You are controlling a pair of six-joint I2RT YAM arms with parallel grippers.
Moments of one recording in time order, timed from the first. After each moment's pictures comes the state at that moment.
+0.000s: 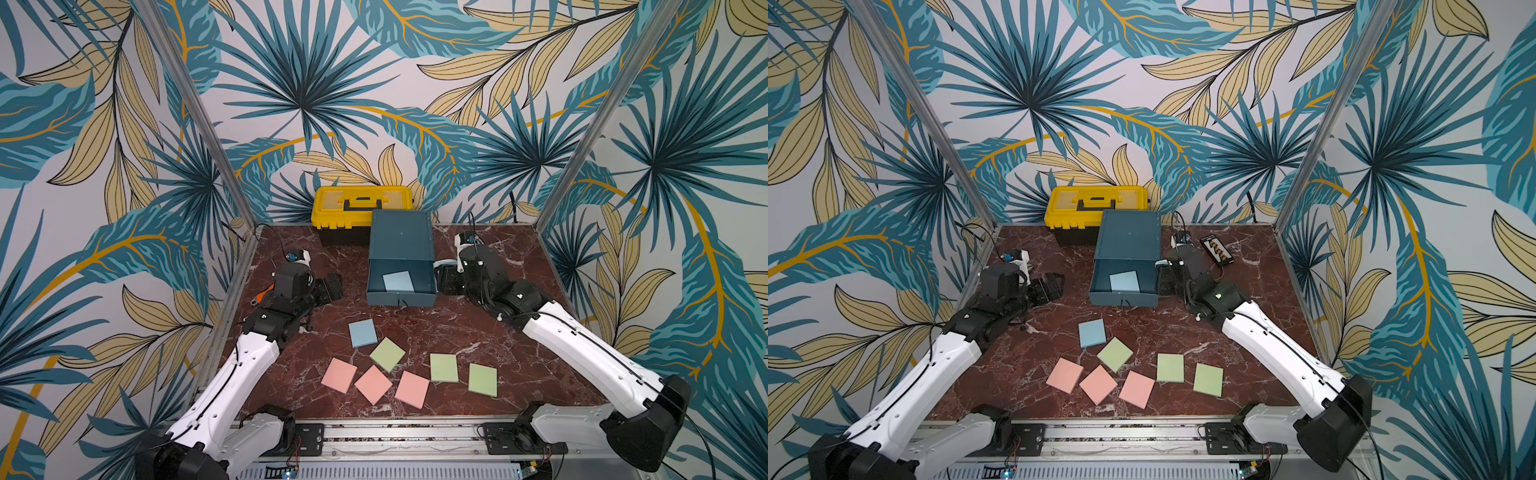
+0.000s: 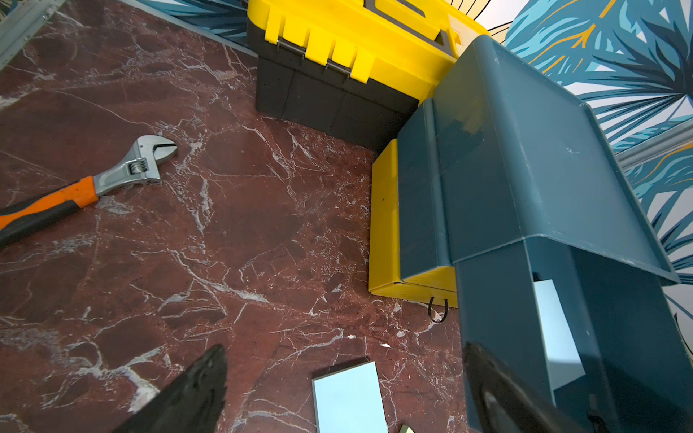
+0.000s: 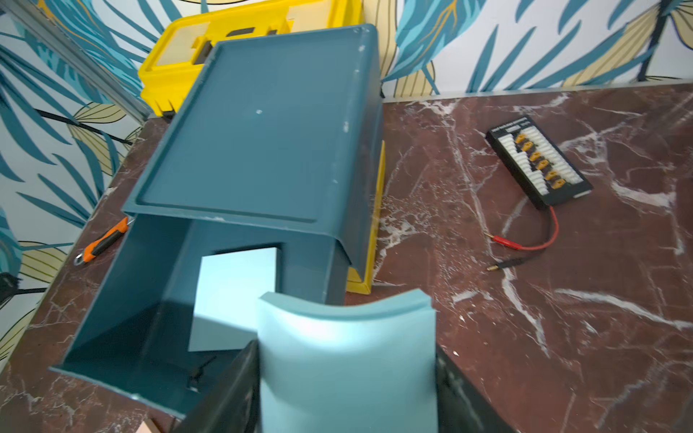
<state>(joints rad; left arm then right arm) -0.26 1.04 0.86 -0.40 0.01 -0.54 0.63 1.32 1.28 -0.58 0.29 0.45</state>
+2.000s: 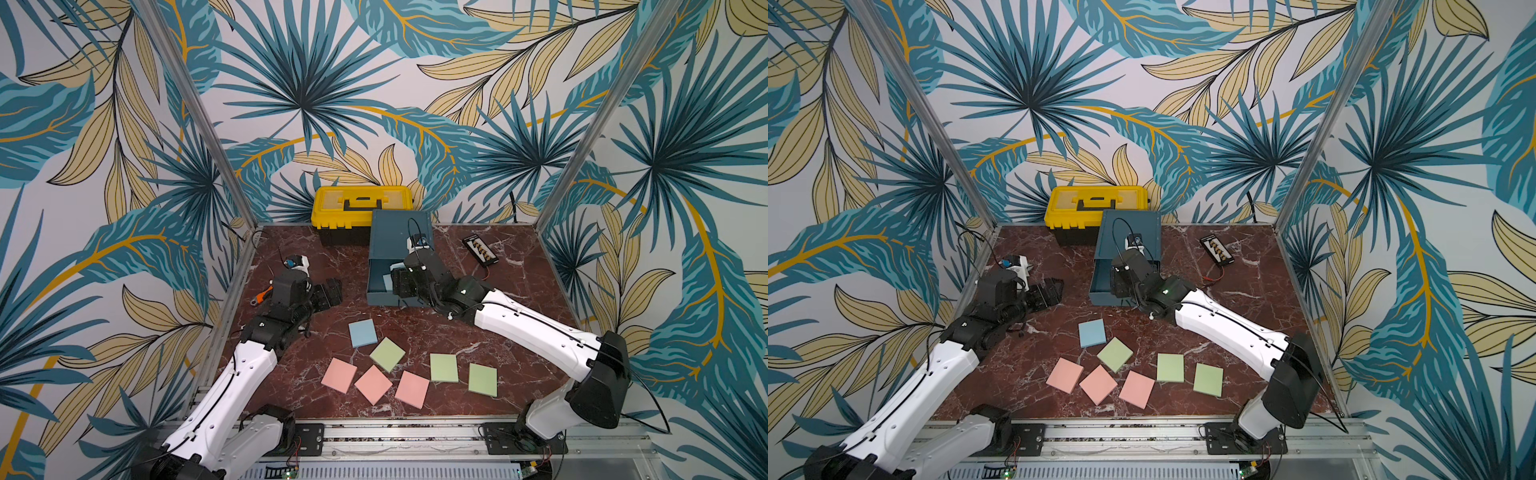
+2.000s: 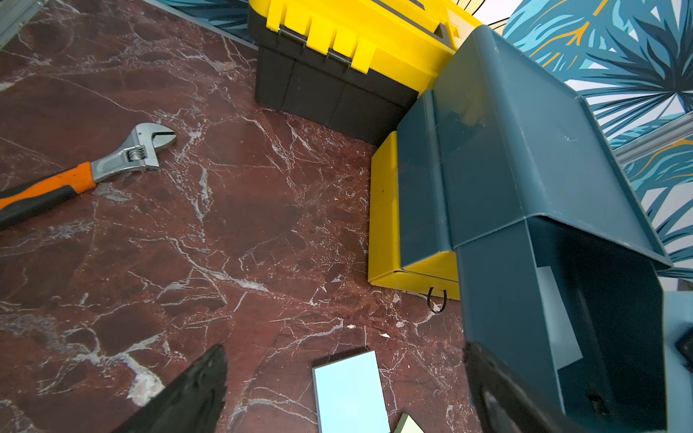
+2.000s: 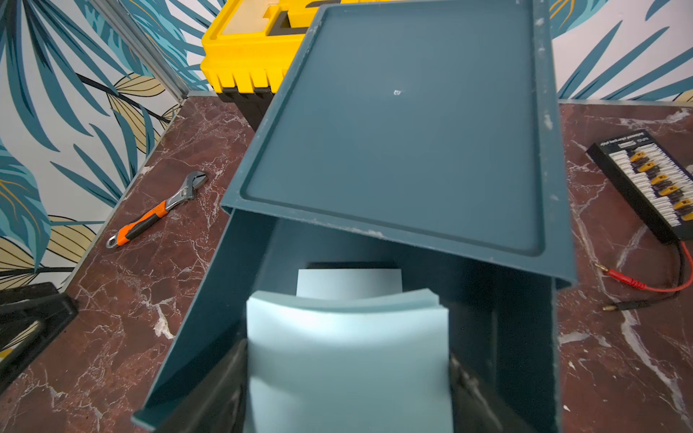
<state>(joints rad) -0.26 0.98 0.80 -0.38 0.02 -0.55 0.84 1.56 1.40 -0.49 0.42 0.51</state>
